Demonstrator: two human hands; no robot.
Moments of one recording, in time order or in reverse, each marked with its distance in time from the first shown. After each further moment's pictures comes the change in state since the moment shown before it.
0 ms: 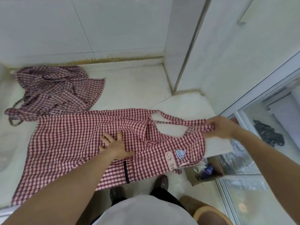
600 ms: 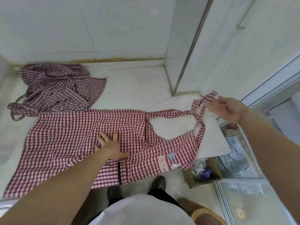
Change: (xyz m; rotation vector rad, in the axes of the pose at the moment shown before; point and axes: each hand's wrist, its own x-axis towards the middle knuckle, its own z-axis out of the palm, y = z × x) left_hand -0.004 -0.017 0.004 0.033 0.020 -0.014; right_hand 0.021 -0.011 -0.055 1.490 0.215 0.340
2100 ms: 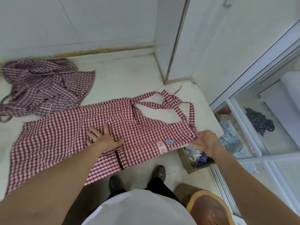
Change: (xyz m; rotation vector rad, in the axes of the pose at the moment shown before) left_hand -0.003 -0.002 0.001 -0.080 -0.041 -0.057; right_hand -0.047 0.170 -0.006 -0.040 0.184 0.178
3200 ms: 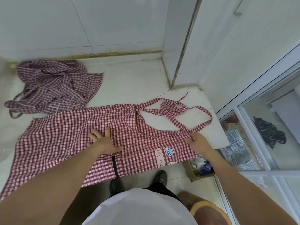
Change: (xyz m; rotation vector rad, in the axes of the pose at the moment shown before) left_hand 0.004 -0.007 -0.004 0.082 0.012 -0.040; right_hand 0.027 -0.001 0.022 -0.903 -0.190 -0.433
